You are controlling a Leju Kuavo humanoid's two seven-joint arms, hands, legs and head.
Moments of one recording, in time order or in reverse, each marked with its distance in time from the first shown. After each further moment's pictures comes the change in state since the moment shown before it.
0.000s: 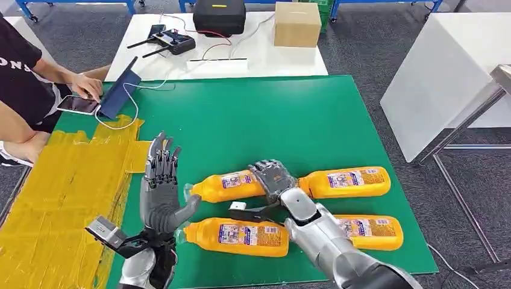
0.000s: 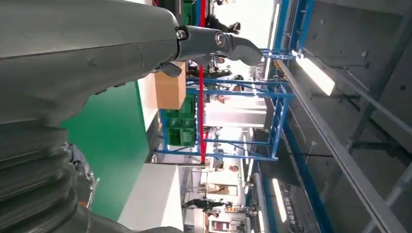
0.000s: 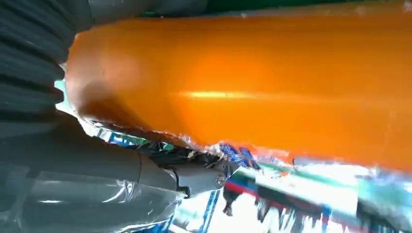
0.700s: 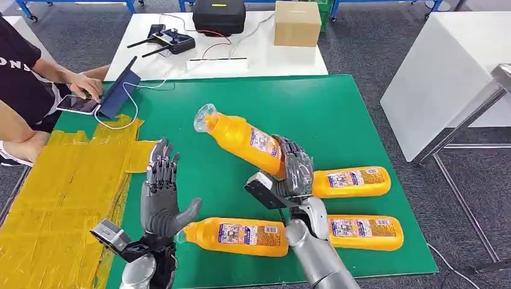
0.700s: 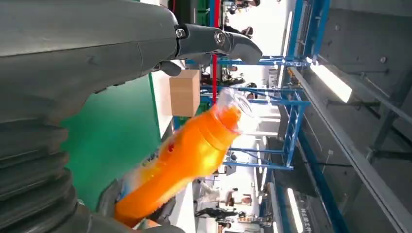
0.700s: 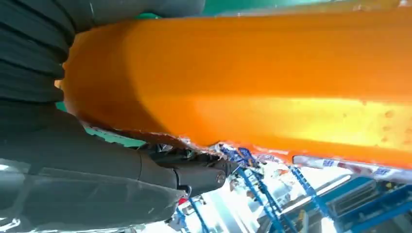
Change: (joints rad) left arm 0.031 0.000 0.000 -0.006 -0.026 0.044 0.023; right arm 0.250 0.069 -0.295 -0.472 -0.484 -0.158 -0.251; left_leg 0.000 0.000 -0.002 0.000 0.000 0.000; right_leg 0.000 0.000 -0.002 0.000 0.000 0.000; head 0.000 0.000
